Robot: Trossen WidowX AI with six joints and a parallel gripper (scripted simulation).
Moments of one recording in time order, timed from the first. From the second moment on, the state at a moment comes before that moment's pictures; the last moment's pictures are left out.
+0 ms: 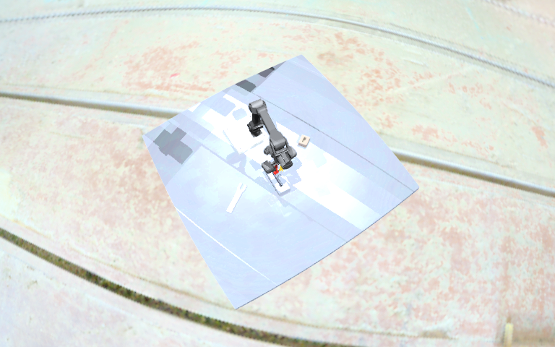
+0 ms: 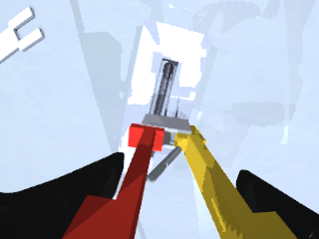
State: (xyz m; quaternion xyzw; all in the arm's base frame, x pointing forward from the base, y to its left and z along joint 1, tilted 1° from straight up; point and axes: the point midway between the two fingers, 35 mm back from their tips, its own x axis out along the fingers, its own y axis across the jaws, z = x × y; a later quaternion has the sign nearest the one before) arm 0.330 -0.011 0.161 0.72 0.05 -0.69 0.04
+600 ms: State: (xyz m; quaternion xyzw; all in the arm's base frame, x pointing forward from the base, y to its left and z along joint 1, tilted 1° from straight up) arm 0.332 -0.029 0.160 0.73 0.01 -0.69 0.00
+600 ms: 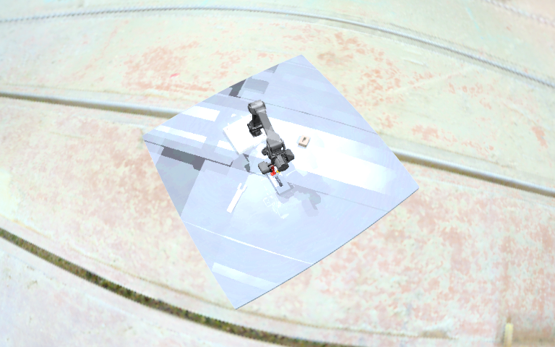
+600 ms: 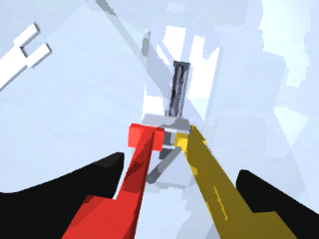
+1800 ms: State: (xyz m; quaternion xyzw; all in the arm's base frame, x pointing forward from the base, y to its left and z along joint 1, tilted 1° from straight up) arm 0.333 -0.027 0.150 0.73 0.01 -0.69 0.00
